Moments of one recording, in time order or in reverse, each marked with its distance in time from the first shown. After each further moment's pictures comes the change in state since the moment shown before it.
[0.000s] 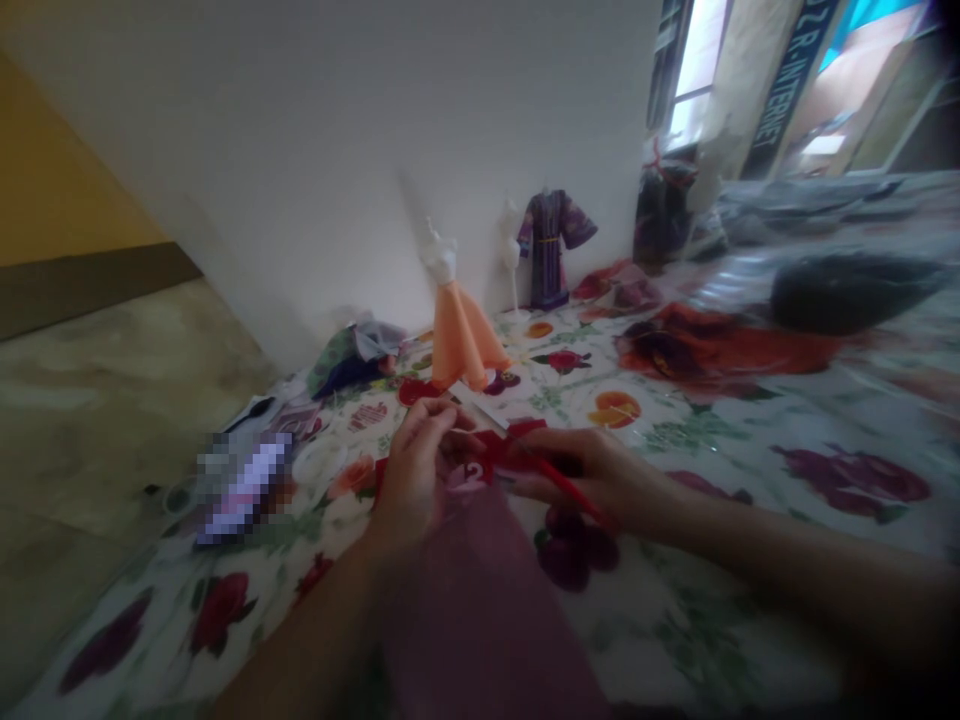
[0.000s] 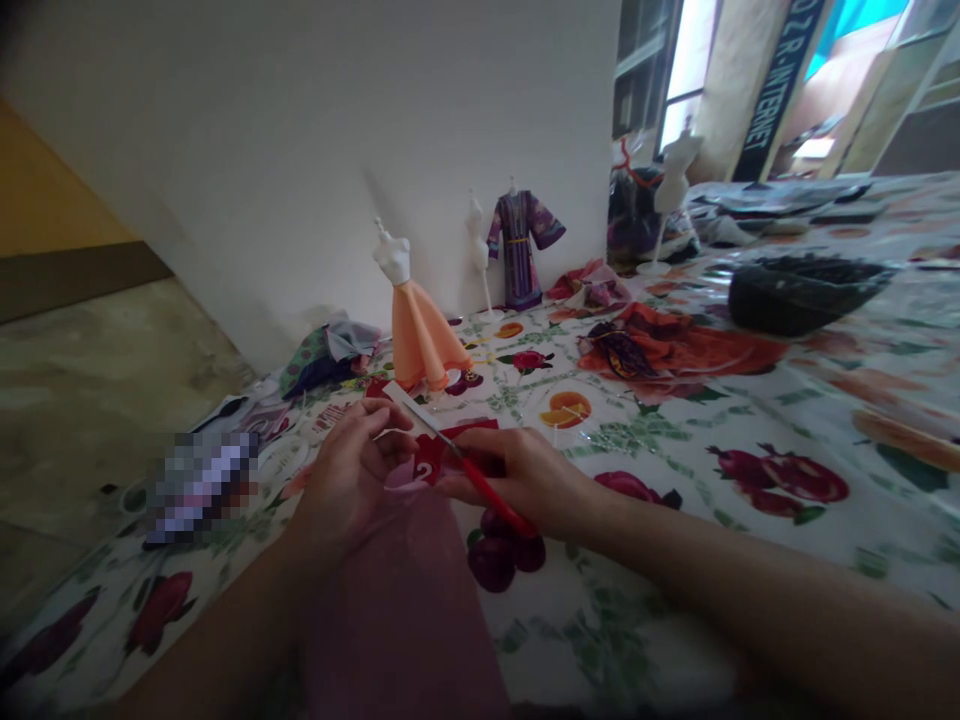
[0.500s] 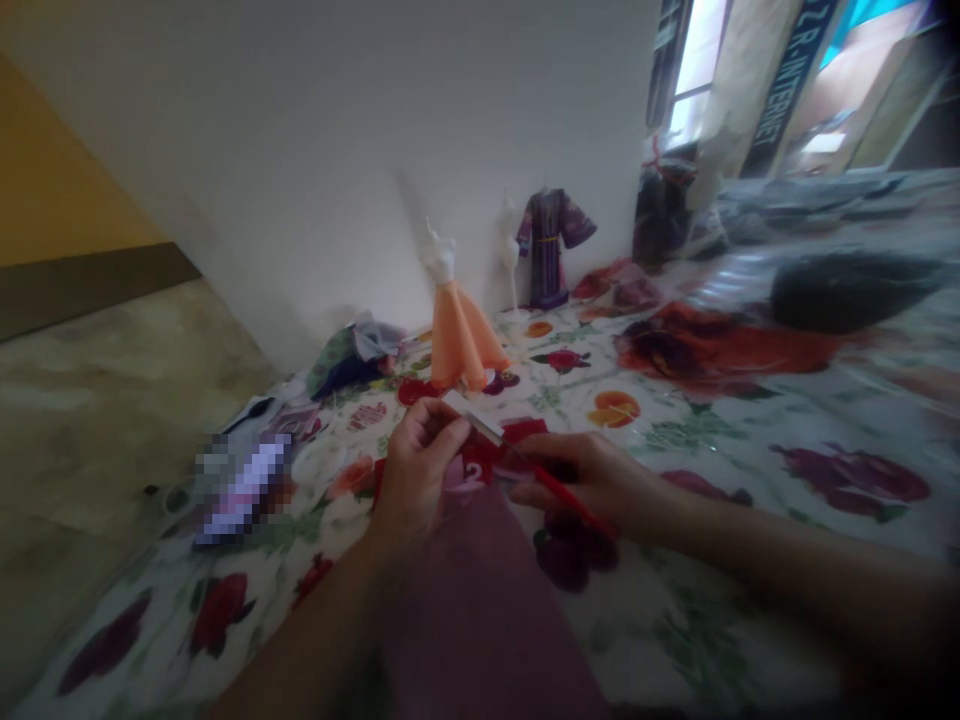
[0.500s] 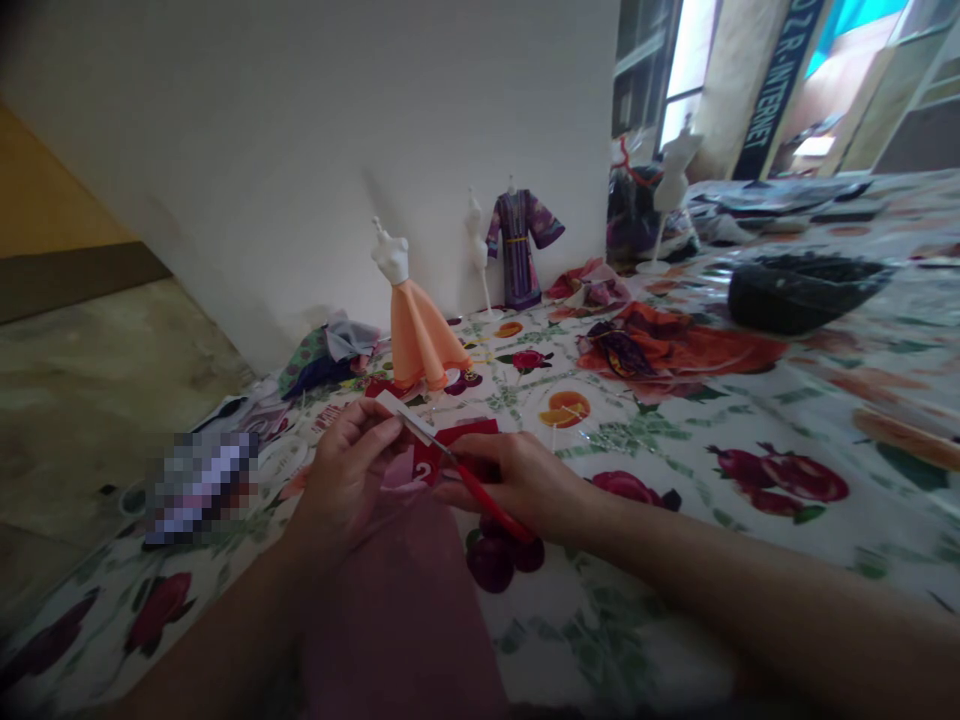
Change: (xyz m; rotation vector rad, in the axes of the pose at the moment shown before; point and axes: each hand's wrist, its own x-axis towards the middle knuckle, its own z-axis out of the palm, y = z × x) left_hand 0.001 -0.004 0.000 0.081 0.026 0.123; right_hand 0.002 -0.001 0.000 0.002 -0.064 0.006
